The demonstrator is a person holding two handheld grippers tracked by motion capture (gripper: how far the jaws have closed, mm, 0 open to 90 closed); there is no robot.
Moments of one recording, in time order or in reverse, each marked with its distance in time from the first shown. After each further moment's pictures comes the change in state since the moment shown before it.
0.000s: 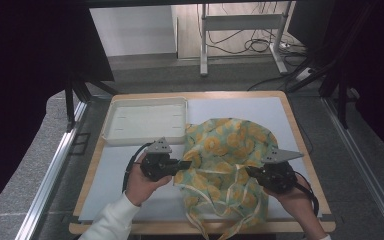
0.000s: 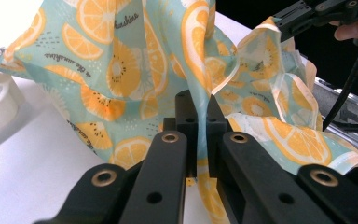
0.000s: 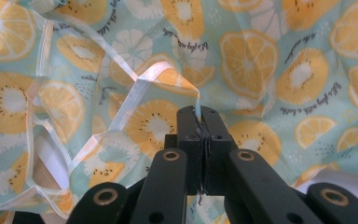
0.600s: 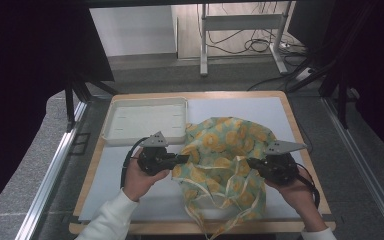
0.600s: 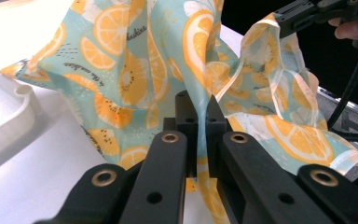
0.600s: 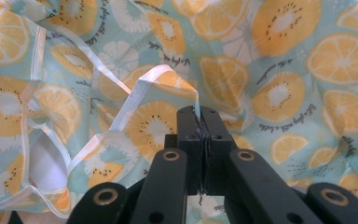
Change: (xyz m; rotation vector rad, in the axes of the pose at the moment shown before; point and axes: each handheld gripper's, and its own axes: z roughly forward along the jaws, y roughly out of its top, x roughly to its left) left arm 0.011 0.008 -0.007 -0.030 0.012 -0.022; right arm -0.011 0.016 -0.005 -0.031 -0.018 -0.001
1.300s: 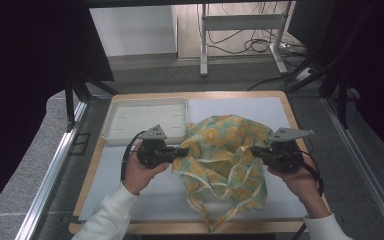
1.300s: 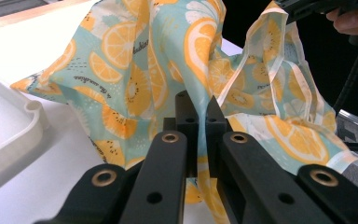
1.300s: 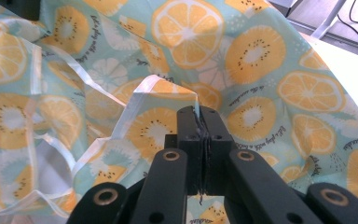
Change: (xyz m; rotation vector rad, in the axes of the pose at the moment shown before) left arm 0.006 0.013 0.000 -0.027 -0.014 -0.011; right arm -0.017 0.022 -0.009 -0.039 -0.014 0.007
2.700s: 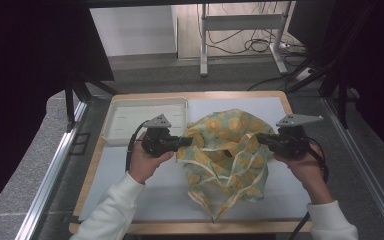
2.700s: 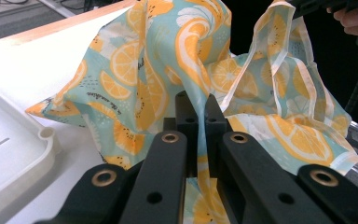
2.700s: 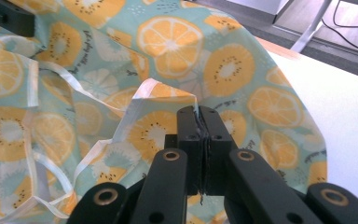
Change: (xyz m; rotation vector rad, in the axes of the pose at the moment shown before) left arm 0.012 0.024 0.008 -0.022 0.029 0.003; right arm -0.029 0.019 -0.004 -0.031 -0.029 0.040
